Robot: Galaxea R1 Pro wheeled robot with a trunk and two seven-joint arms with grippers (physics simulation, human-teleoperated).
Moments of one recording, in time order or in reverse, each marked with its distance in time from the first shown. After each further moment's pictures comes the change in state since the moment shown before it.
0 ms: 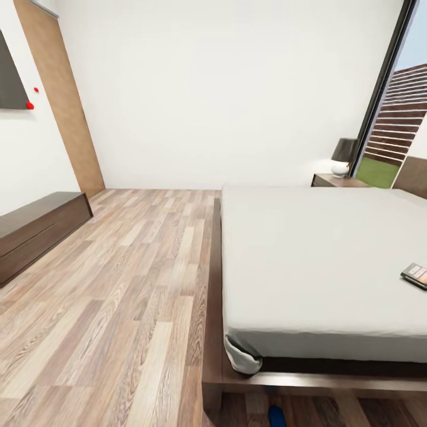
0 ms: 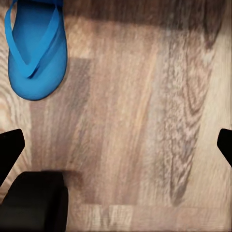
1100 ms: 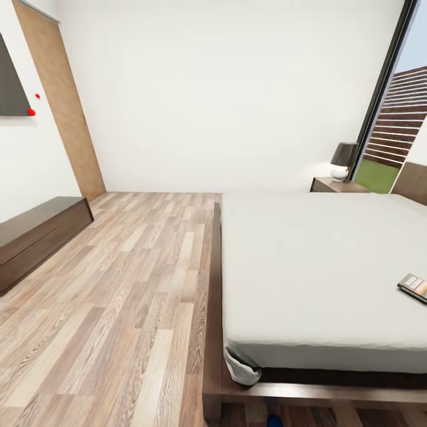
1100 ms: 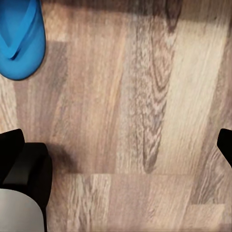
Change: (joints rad) left arm 0.000 -0.056 -0.002 -0.001 -0.003 -0.011 -0.018; right arm 0.040 -0.044 -0.005 -0.001 0.000 -0.001 -0.002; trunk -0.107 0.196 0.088
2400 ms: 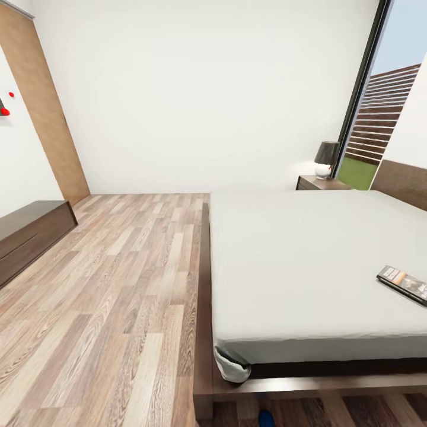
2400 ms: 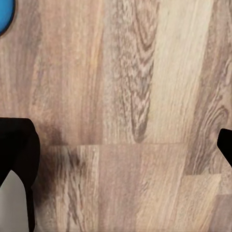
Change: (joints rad) left arm -0.001 -0.068 0.004 -0.005 0.004 -0.039 -0.235; right arm 0.065 -0.019 0.003 0.001 0.006 -0.045 0.000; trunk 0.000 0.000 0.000
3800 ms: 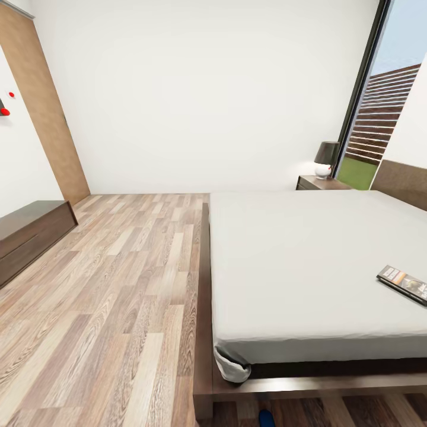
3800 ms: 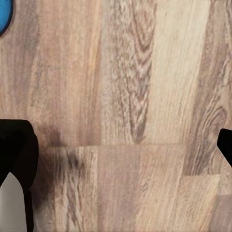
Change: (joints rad) left arm 0.083 0.180 -0.121 0.089 -0.218 -0.073 0.146; right arm 0.001 -0.003 -0.001 -0.001 -0.003 -0.004 -0.001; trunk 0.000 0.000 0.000
